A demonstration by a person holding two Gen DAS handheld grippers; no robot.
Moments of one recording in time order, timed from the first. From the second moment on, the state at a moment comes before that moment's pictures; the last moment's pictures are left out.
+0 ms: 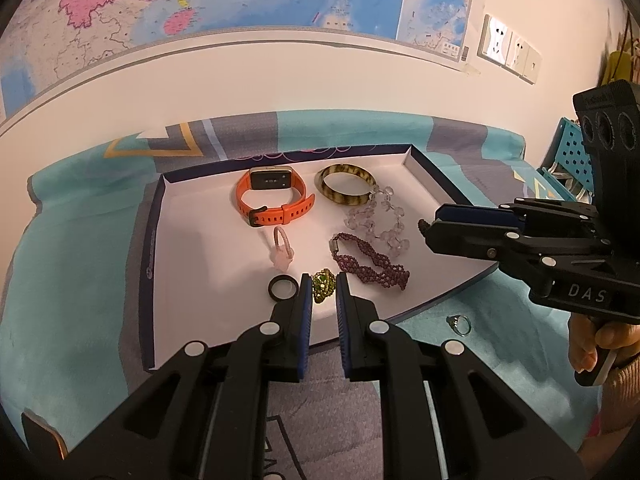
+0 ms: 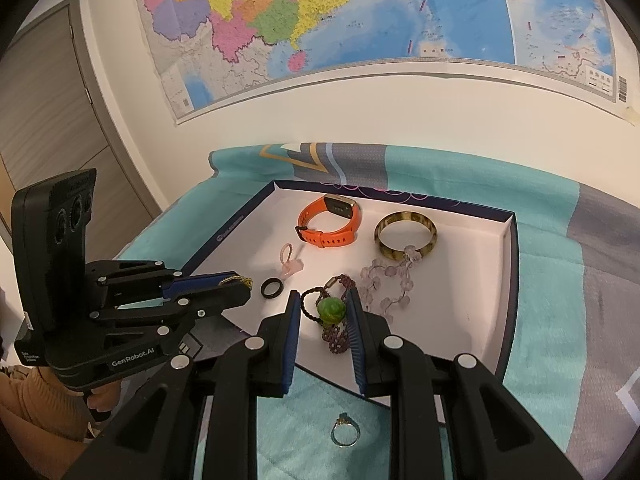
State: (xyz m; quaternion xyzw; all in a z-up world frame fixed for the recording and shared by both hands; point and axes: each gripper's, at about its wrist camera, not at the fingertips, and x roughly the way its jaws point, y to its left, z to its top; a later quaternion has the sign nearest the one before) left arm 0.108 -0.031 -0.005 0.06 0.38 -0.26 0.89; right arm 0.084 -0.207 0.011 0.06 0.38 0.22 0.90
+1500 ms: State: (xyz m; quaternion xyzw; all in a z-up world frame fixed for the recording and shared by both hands) left arm 0.131 -0.043 -0.013 0.06 0.39 -0.25 0.89; right arm 0.116 -0.208 0.001 0.07 0.39 0.21 0.89
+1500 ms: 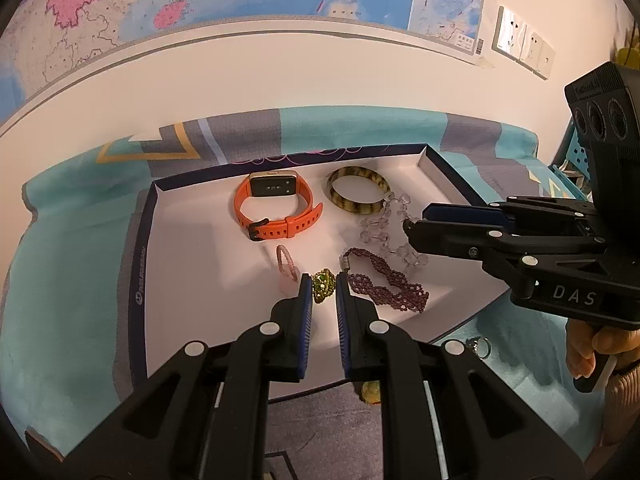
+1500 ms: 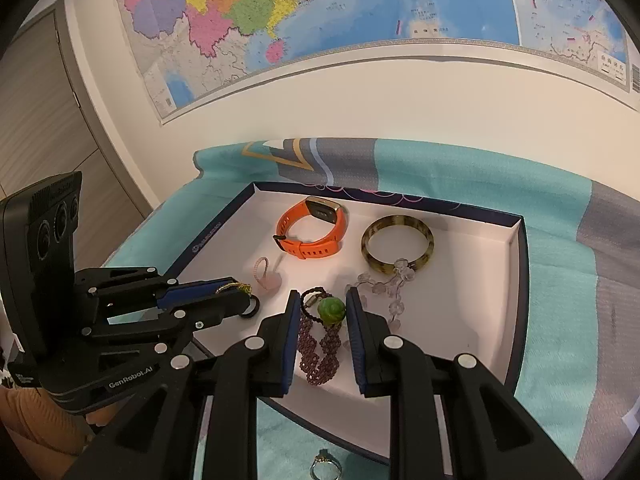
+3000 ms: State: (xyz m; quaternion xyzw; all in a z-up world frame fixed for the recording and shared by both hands) left arm 0.140 -0.028 -0.010 0.04 0.39 -0.26 0.88; right arm 0.132 -0.211 -0.002 0.07 0.41 0.19 0.89
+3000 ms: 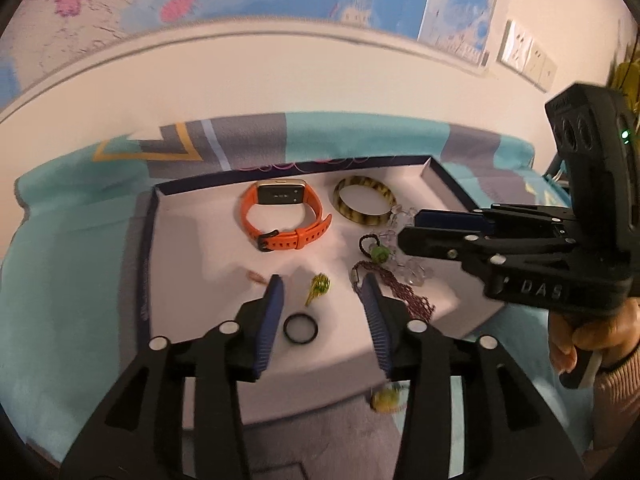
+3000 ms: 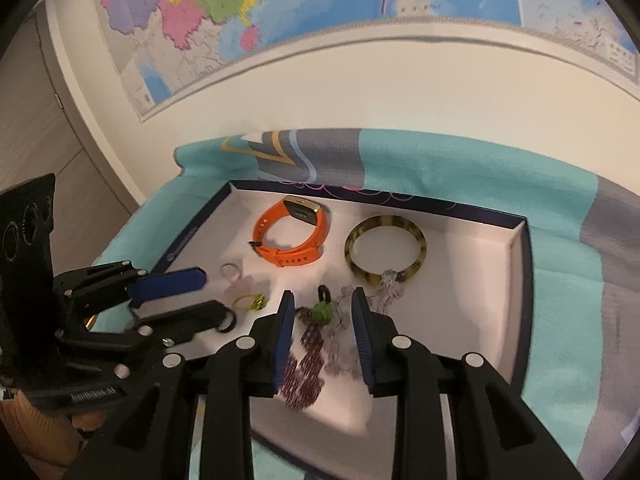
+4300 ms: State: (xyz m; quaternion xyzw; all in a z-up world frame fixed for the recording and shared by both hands) left arm 0.080 -0.045 -0.051 0.08 0.42 -0.28 0.86; right arm 0.032 -0.200 -0.039 -0.03 0.44 0.14 0.89
